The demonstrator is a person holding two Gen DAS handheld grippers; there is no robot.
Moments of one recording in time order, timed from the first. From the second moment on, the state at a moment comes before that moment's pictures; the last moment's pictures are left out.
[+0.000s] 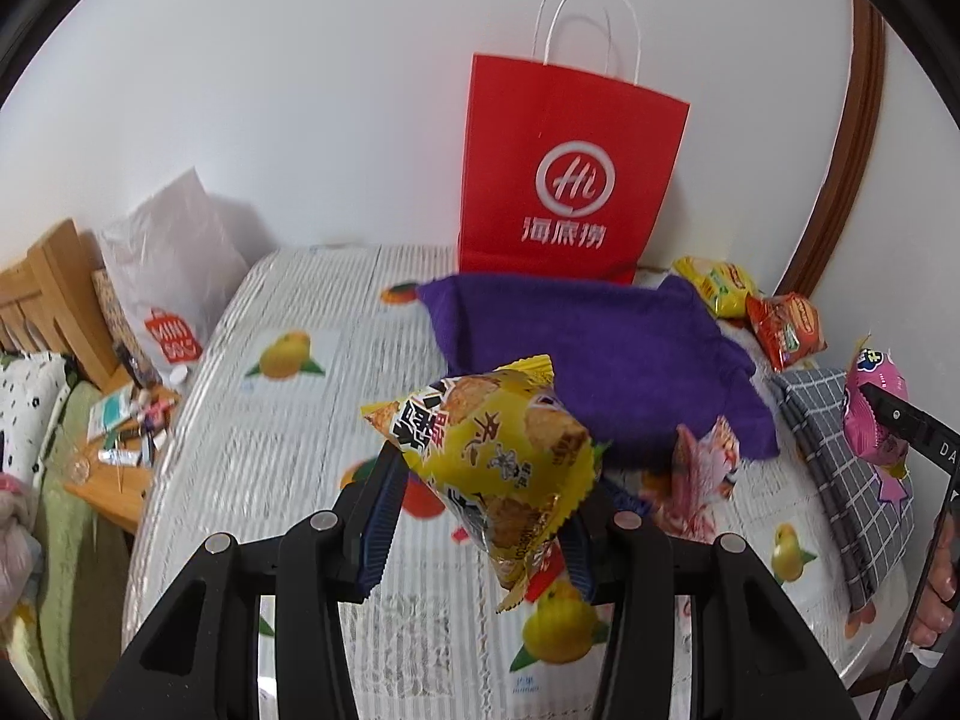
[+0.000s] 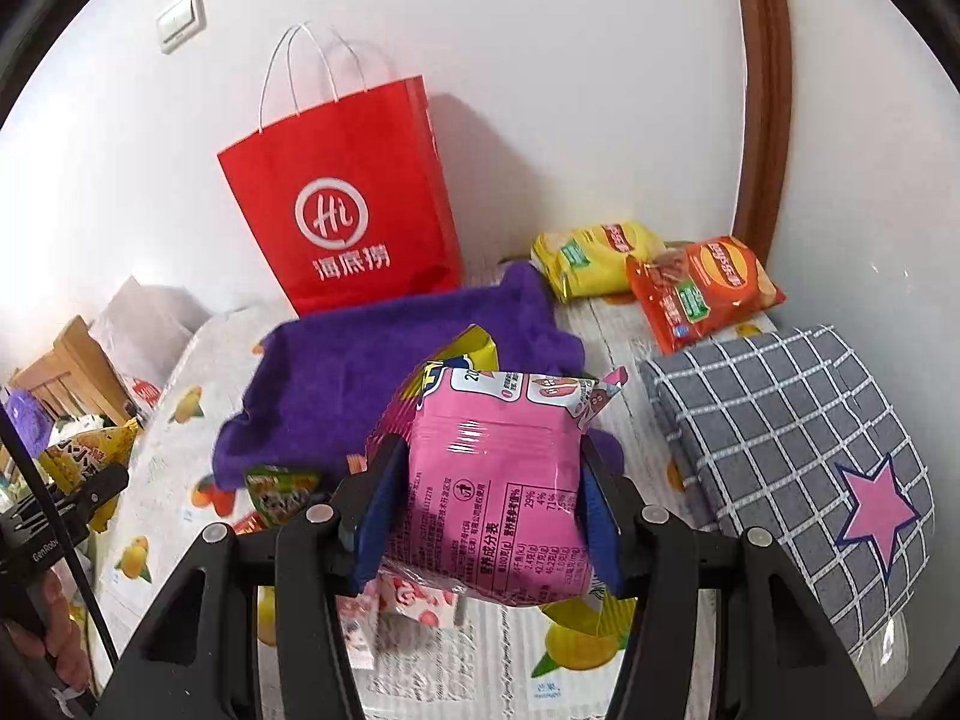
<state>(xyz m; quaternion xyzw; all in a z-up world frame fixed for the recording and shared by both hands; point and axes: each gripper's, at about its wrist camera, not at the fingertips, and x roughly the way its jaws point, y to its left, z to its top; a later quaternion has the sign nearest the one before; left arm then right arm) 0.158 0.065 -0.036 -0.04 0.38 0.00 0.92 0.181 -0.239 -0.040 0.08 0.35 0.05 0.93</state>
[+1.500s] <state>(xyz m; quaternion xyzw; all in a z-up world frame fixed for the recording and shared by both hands) 0.339 0.041 -0.074 -0.02 0.39 -0.02 0.92 0.358 -0.197 -0.082 0.07 0.39 0.07 0.92</state>
